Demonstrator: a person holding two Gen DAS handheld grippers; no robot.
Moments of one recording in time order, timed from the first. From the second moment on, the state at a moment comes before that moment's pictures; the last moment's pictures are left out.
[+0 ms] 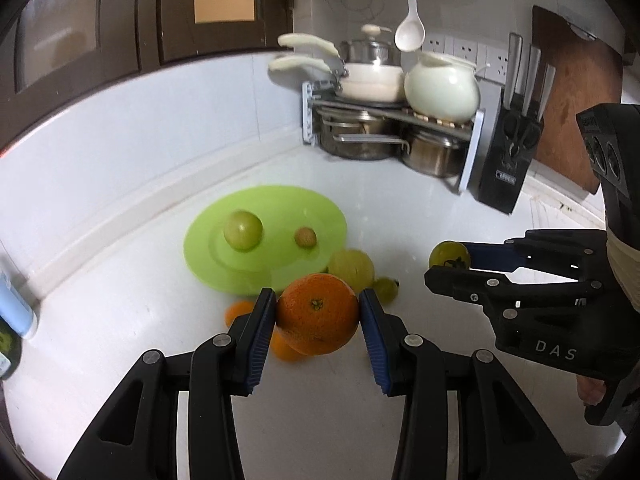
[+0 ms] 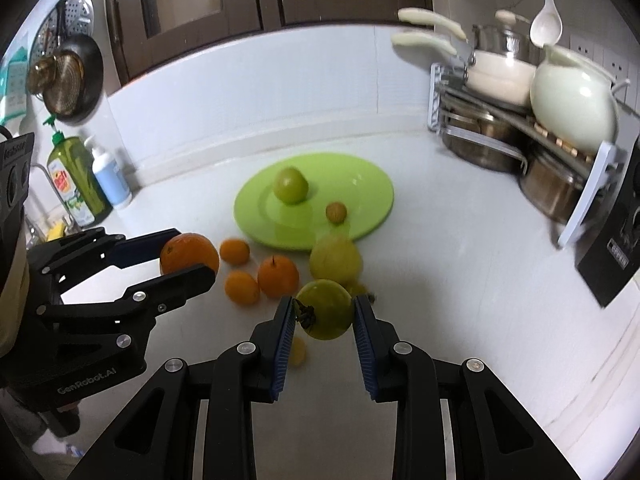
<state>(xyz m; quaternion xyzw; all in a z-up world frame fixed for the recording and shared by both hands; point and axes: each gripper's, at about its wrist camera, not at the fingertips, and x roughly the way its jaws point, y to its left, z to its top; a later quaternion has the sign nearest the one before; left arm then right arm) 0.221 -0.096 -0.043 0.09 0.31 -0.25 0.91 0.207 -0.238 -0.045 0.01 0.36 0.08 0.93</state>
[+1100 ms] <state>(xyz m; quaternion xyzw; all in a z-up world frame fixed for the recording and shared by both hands) 0.372 -0.093 0.003 0.08 0.33 -0.23 0.91 0.336 -0.227 -0.006 -0.01 0.33 0.11 0.94</state>
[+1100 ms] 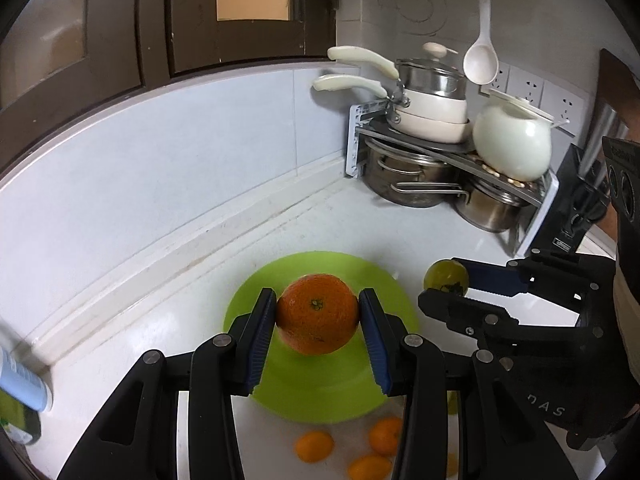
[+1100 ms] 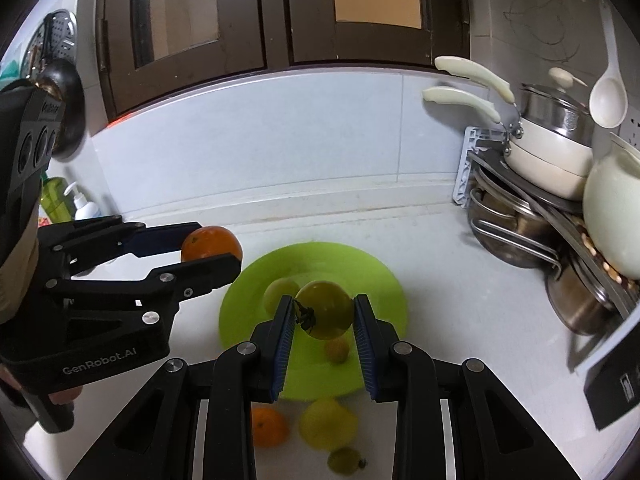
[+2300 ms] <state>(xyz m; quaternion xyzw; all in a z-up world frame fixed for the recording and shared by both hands) 0.492 -0.101 -0.085 0.08 0.43 -0.21 0.87 0.466 -0.234 -0.086 -0.02 0.44 0.14 0.89</state>
